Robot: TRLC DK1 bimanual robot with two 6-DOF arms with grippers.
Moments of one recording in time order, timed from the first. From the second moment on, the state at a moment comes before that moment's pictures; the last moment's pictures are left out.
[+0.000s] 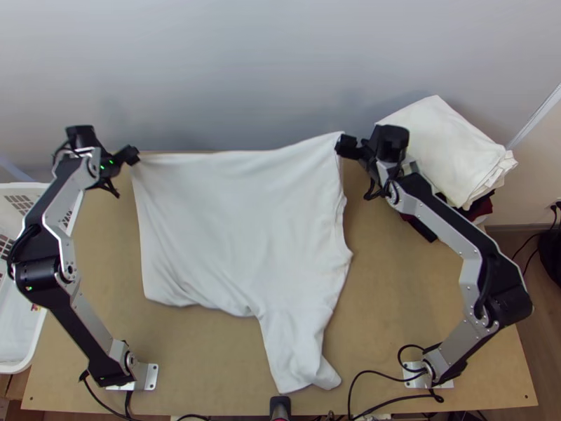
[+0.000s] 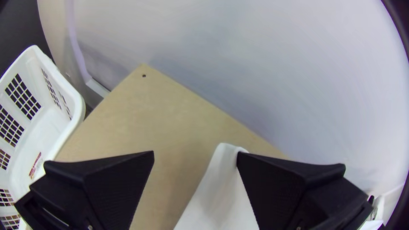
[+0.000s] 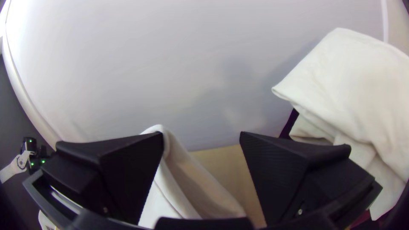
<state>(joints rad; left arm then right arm) 0.23 1.99 1.68 -0.41 0.03 -0.39 0.33 1.77 1.43 0.04 0.09 0.44</state>
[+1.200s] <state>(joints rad) 0.31 1.74 1.74 -0.78 0.43 -0.48 0.38 1.36 1.20 -1.15 -0.43 0.81</state>
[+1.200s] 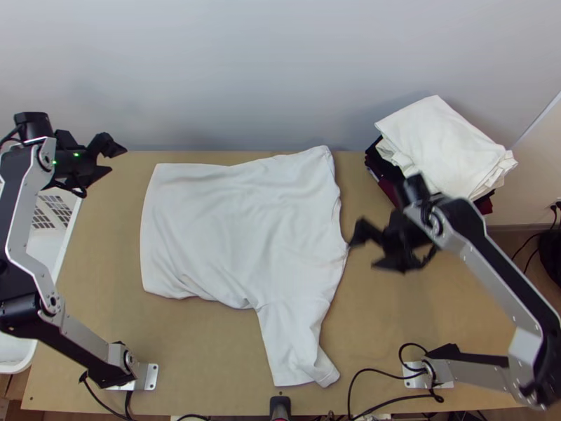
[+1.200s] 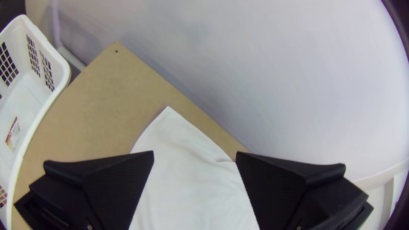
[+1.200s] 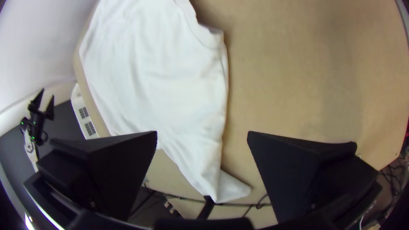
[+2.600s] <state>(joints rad) 0.34 1.60 1.57 -0.94 0.43 -0.23 0.60 1.64 0.95 -0.85 -0.57 0.76</state>
